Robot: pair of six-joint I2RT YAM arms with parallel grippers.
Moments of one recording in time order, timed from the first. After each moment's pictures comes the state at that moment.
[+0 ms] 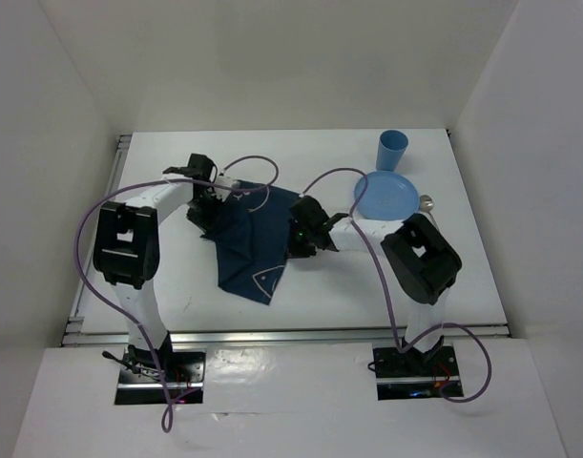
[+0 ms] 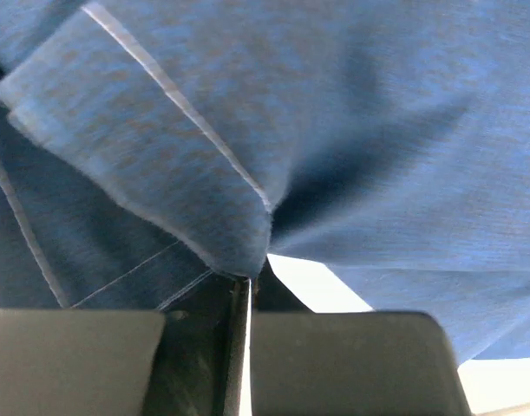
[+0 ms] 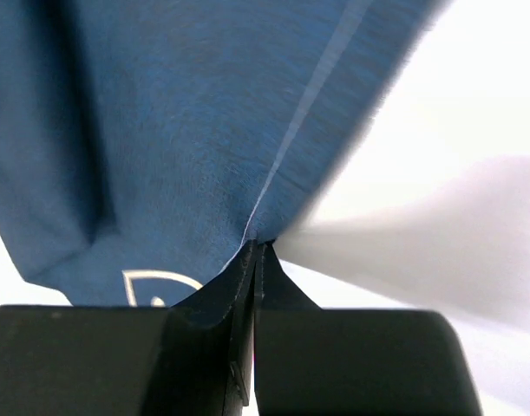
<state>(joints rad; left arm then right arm) -0.16 1.93 1.39 -0.76 0.09 0.36 0.71 1.89 1.11 -0.17 -0.08 0.74</state>
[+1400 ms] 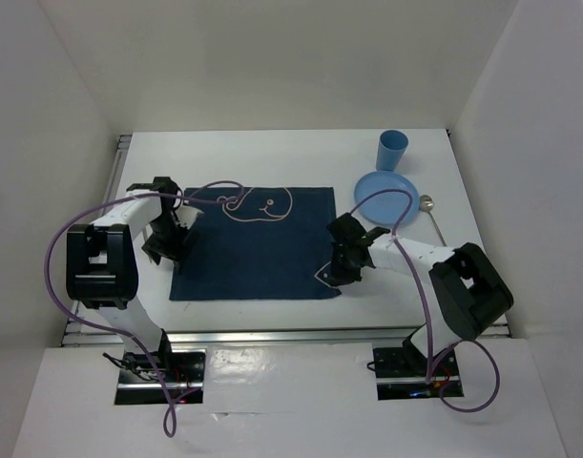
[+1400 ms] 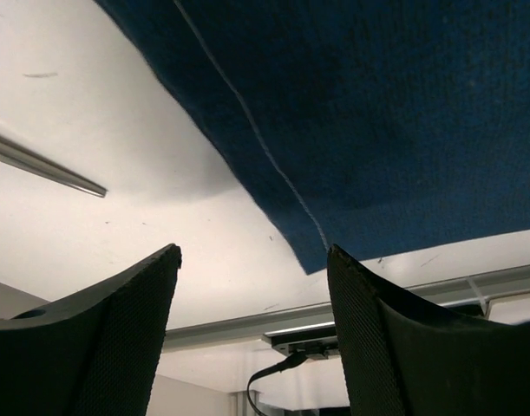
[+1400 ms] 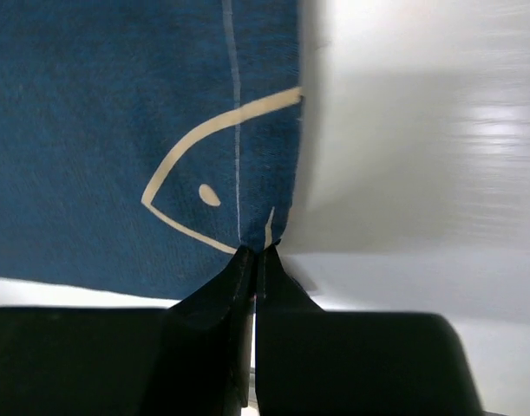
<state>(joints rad) 0.04 1.73 1.15 -1.03 0.00 0.40 0.60 1.53 0.78 -0.49 -0.03 0.74</state>
